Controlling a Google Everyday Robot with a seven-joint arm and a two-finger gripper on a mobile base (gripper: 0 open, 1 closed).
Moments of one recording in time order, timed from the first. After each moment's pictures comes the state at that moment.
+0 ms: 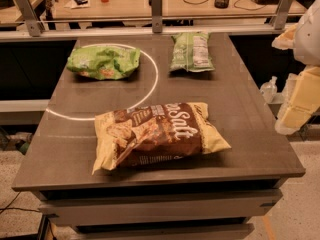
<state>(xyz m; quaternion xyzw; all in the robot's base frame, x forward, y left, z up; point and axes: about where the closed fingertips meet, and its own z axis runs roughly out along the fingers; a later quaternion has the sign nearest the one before) 0.438 -0.217 0.976 -0.60 0.78 -0.03 0.16</state>
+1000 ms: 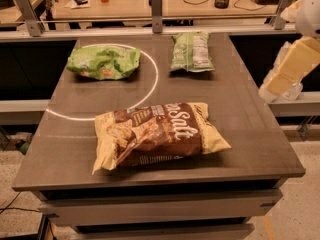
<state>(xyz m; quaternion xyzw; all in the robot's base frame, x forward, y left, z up) 0.484 -0.218 1.006 -0.53 0.80 -0.04 0.26</state>
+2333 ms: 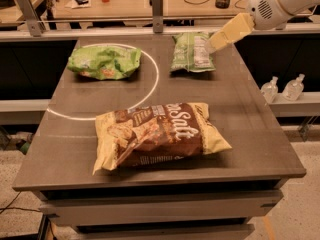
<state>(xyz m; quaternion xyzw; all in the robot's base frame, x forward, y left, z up) 0.639 -0.181 0.974 -0.35 0.86 0.12 0.35</state>
